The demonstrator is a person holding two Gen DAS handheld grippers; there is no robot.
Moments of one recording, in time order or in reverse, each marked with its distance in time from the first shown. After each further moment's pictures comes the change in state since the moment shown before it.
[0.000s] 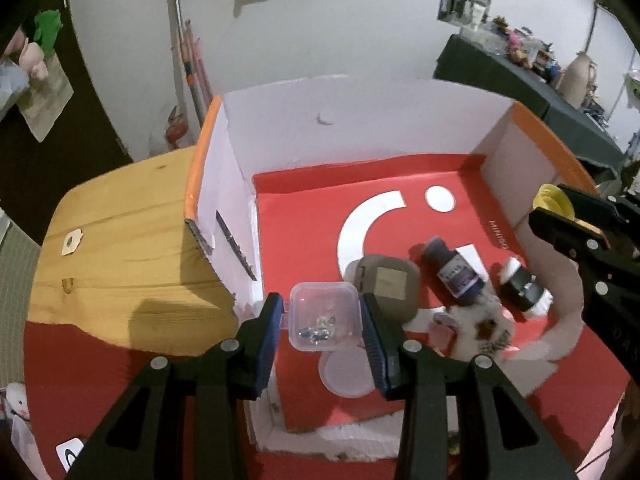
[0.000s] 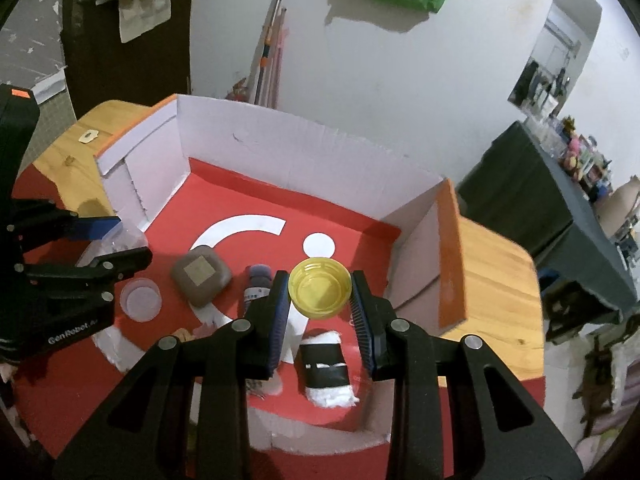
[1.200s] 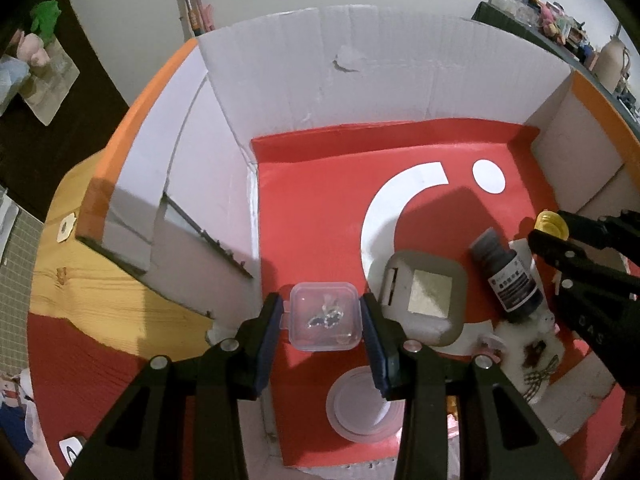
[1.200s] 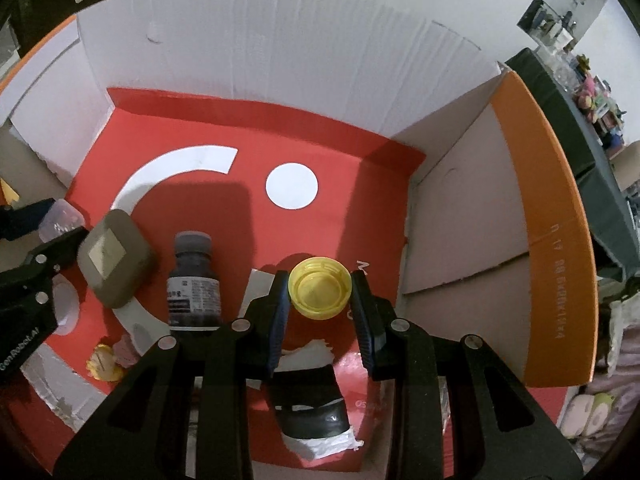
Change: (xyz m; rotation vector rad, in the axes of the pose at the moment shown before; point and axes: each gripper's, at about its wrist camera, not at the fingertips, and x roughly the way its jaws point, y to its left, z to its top) left arm 0.045 -0.006 0.012 -0.008 0.129 0.088; right arm 0.090 -0.013 -0.014 0.055 0.288 -0.008
